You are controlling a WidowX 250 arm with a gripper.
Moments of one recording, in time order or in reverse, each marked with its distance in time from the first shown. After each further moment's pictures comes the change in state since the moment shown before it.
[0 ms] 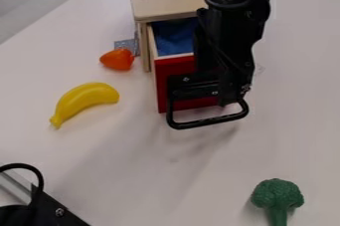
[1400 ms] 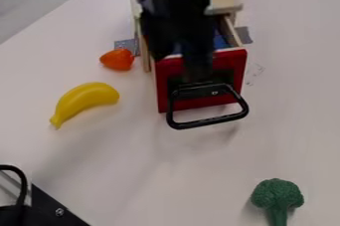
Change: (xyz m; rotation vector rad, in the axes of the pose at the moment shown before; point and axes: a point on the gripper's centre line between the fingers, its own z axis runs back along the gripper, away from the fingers) arm -0.044 0.027 0.029 -0.054 -0.101 0.365
